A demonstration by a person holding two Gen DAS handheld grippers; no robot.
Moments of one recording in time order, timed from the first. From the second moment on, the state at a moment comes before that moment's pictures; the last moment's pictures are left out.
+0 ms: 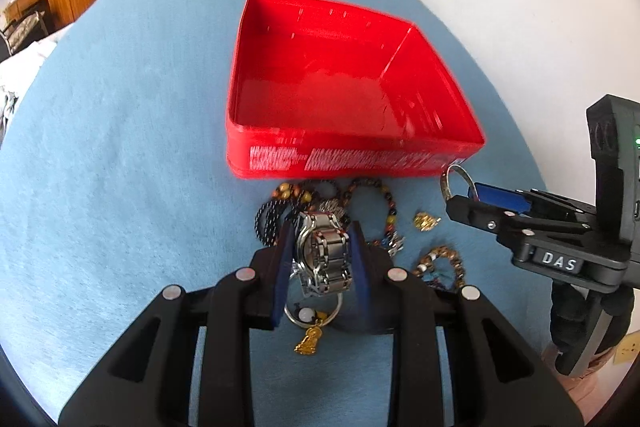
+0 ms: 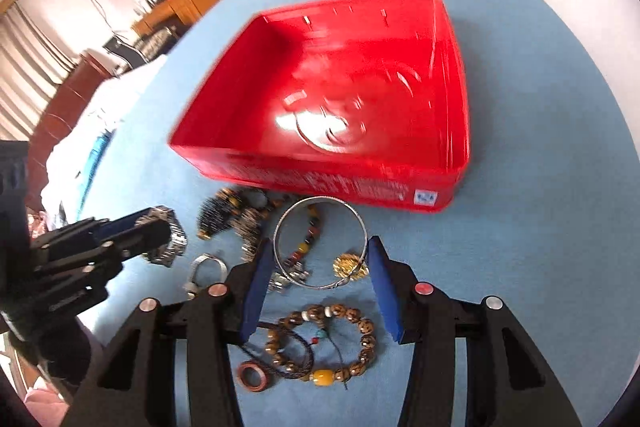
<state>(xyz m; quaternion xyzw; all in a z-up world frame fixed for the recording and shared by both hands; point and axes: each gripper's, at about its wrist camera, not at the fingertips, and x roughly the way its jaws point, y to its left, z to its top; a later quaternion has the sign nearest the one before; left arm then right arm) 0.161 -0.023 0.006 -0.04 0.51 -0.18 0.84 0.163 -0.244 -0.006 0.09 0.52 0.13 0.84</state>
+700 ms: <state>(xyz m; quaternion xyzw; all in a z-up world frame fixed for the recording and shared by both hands) 0.299 -0.062 -0.003 -0.05 0.50 -0.16 0.85 0.283 -0.246 -0.022 0.08 0.52 0.09 0.84</state>
